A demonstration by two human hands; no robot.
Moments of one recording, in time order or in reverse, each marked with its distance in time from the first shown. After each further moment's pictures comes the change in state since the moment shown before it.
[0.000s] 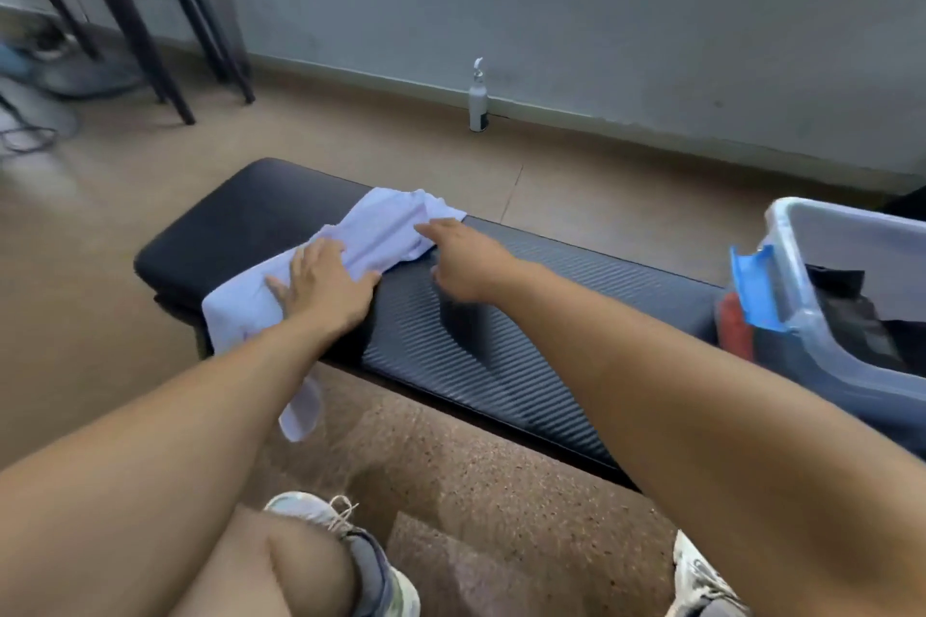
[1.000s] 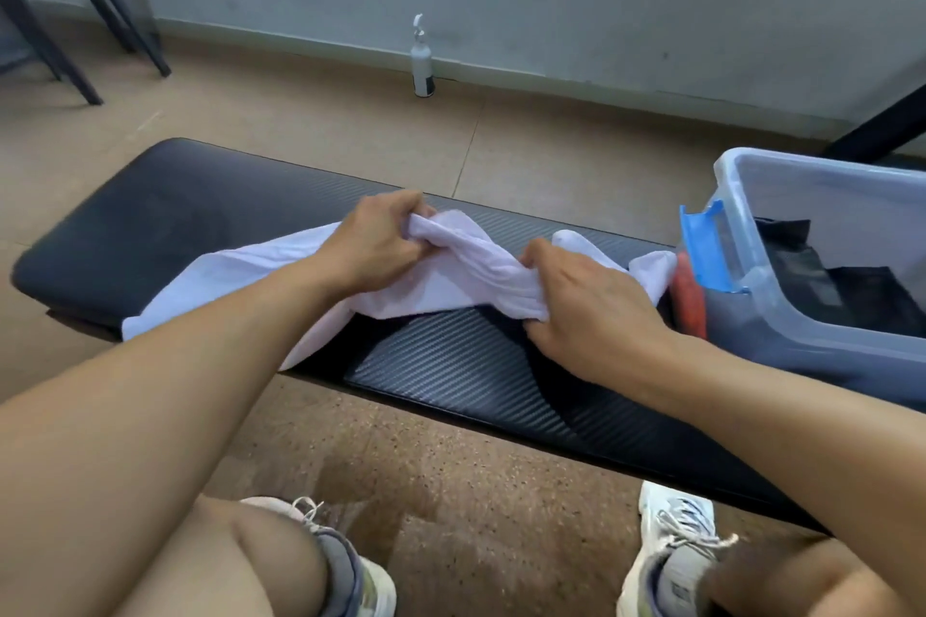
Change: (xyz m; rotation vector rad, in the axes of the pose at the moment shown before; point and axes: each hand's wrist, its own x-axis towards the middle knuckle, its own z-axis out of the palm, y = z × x) left_hand -0.007 0.103 0.009 -0.206 -0.228 0.621; right_hand -0.154 0.061 -0.022 -0.241 0.206 0.242
